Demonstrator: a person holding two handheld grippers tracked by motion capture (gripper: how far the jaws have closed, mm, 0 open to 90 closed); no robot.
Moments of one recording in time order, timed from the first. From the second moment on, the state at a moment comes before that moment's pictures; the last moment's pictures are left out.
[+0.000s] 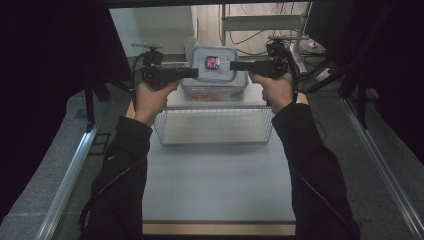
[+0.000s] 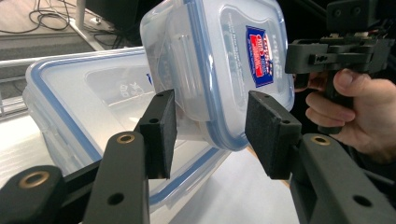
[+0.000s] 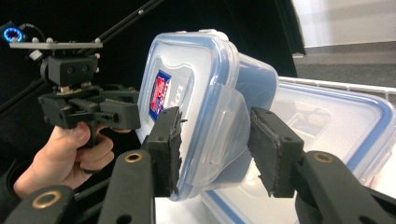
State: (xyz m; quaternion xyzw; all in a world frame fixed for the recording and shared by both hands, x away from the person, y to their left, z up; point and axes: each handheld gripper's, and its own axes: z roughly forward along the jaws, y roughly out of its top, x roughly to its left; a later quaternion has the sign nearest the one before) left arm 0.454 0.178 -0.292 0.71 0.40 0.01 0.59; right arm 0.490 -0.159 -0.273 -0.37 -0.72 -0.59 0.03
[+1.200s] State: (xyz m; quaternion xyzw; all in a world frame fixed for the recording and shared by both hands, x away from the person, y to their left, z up) left arm 0.447 0.176 -0.290 0.70 0.44 0.18 0.53; right arm 0.476 -0.157 -0.277 -0.39 -0.73 -0.53 -0.15
